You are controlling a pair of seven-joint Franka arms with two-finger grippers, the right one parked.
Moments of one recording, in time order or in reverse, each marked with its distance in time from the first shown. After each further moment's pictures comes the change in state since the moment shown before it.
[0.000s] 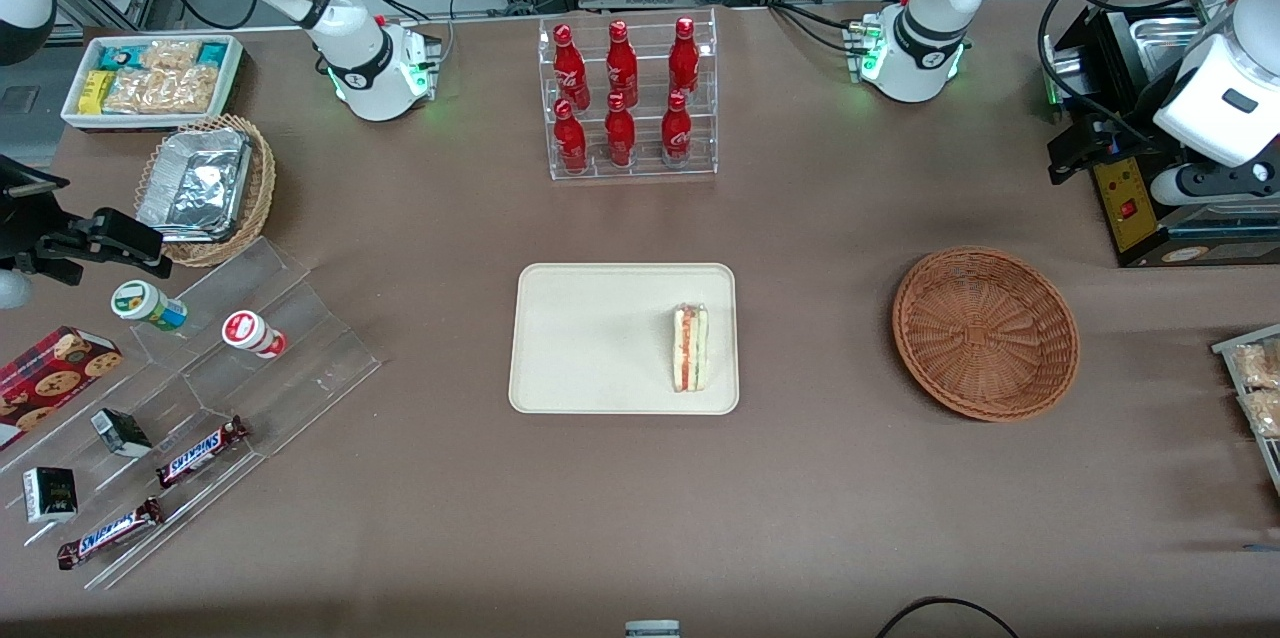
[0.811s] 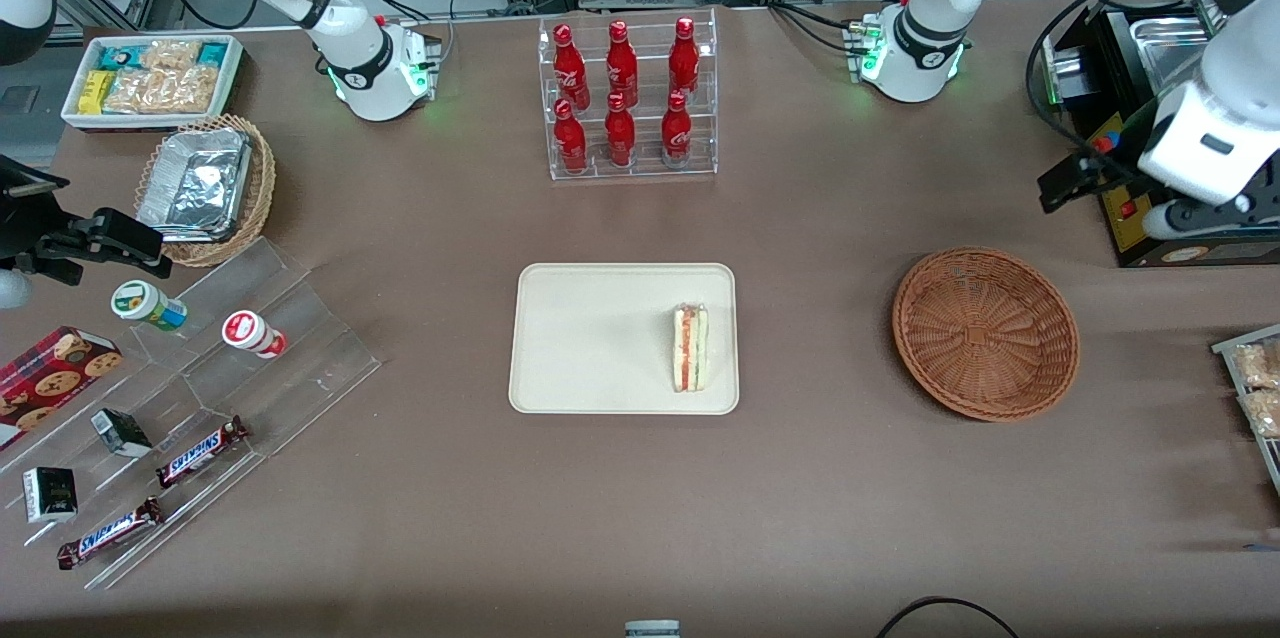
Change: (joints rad) arm 0.008 -0.001 -0.001 -0.052 0.022 0.068 -0.047
